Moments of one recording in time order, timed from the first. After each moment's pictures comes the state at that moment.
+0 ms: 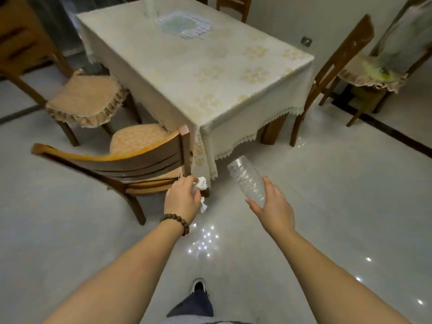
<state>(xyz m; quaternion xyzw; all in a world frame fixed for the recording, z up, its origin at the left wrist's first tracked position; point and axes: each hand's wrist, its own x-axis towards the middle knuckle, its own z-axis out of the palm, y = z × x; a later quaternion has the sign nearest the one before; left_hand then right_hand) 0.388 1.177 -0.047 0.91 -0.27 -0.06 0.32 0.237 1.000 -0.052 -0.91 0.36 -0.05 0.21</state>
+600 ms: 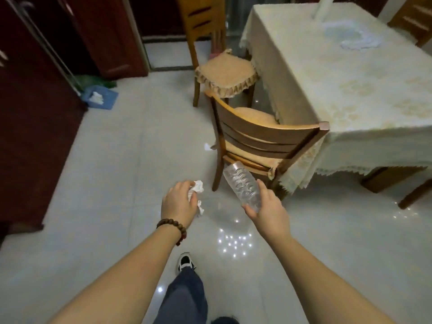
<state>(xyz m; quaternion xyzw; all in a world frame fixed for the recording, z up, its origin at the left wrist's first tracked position) 0.306 1.458 -0.049 0.95 0.05 0.03 0.32 0.288 1.231 -0.054 -0.97 0.06 0.02 0.24</state>
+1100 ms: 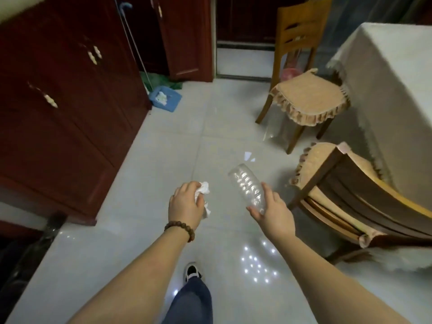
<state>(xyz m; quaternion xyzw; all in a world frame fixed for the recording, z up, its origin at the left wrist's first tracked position) 0.458 1.738 -0.075 0.93 0.17 0.09 0.31 0.499 1.516 -0.079 -0.97 -0.08 0.06 0.22</state>
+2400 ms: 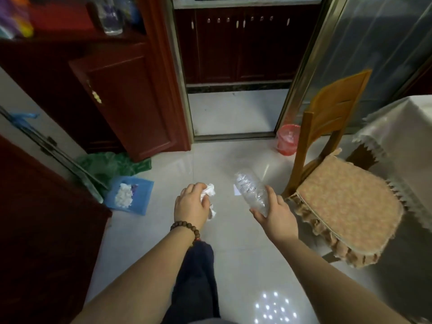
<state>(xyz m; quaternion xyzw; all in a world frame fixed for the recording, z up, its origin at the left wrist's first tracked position) 1.367 1.965 -0.059 0.95 0.07 0.04 0.30 1.361 1.745 -0.075 -0.97 0.03 0.04 0.22</state>
